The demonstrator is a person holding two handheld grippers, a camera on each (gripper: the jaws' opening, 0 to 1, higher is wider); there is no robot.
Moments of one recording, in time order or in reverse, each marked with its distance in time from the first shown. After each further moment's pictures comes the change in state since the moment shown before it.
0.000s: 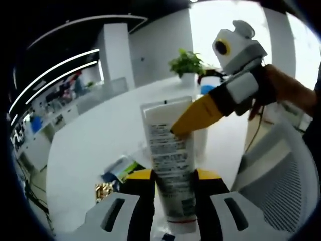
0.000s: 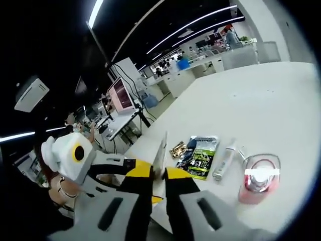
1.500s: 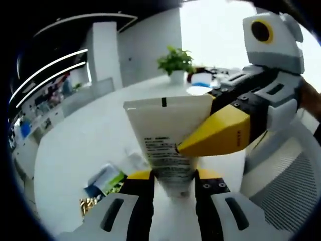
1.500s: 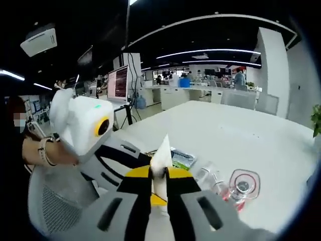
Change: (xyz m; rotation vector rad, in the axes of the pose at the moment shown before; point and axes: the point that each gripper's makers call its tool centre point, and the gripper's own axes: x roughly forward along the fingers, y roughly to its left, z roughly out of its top) left arm 0.052 -0.007 -0.001 0.025 -0.013 -0.107; right arm -0.003 -0.016 -0.005 -0.404 -0.076 -0.178
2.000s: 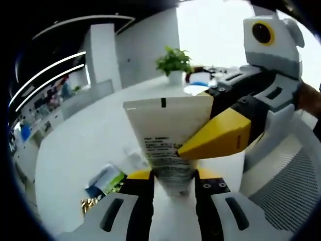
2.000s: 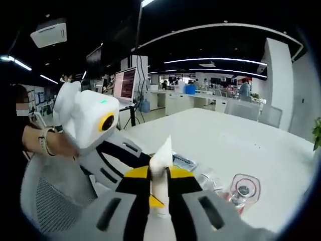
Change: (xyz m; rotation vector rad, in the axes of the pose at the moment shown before) left arm -0.003 -0.002 -0.002 0.017 0.000 -0.001; right arm 0.000 0.005 0.001 -0.064 -0.049 0.029
